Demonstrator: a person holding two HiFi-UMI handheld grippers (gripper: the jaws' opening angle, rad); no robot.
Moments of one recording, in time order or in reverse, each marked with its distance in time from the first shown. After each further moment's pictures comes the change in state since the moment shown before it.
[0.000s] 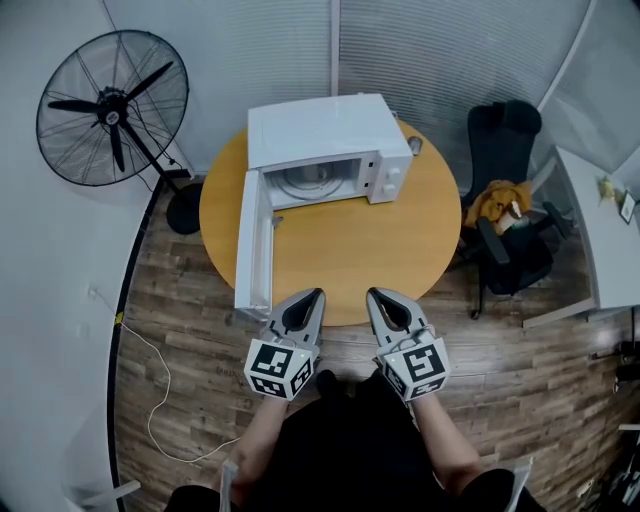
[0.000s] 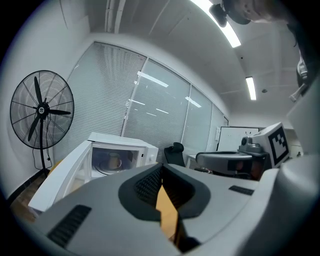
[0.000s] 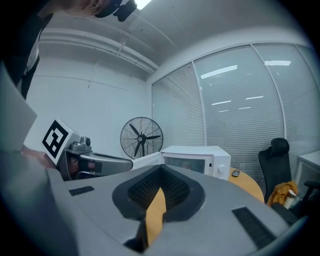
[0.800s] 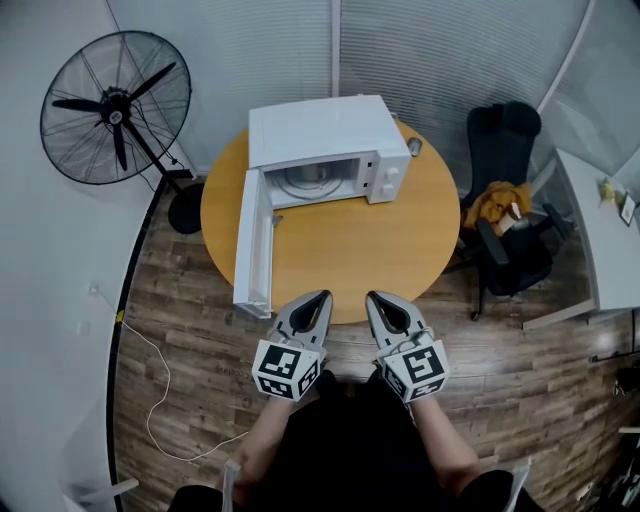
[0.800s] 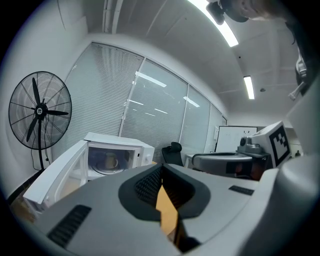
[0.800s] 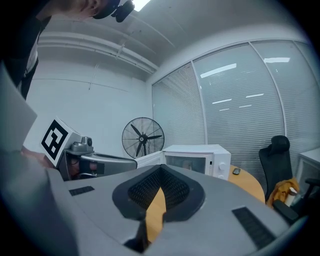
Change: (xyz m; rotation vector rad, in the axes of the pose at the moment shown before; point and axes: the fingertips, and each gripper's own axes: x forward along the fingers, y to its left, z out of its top) left arm 0.002 -0.024 -0.003 0.013 -0.001 -0.016; right arm -0.013 0.002 -0.005 0.023 -0.011 0.014
